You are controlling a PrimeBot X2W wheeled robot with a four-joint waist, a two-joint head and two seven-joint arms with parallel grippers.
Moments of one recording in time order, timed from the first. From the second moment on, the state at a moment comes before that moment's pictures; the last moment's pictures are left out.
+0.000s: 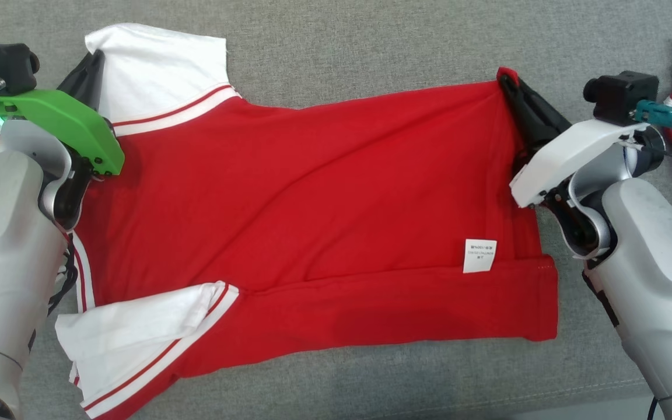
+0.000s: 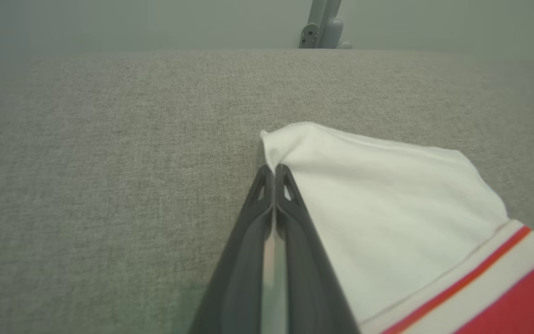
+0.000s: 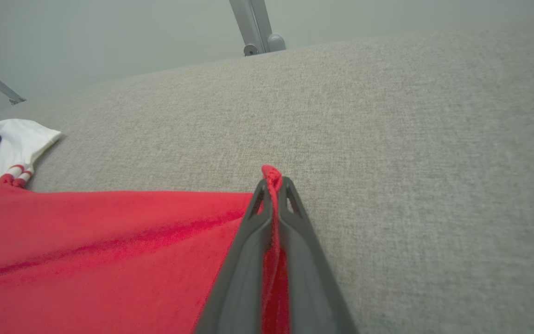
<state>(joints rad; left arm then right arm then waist) -1.02 0.38 -0.65 0.93 -0.83 -0.13 -0.11 -0.67 -0.27 0.33 0.40 0.57 0.13 0.01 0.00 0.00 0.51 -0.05</state>
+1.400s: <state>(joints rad) -0.19 0.61 -0.39 -0.22 -0.84 0.16 -0.26 -0.15 -0.32 0.12 -0.09 0.77 0.13 -0.06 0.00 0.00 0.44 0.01</state>
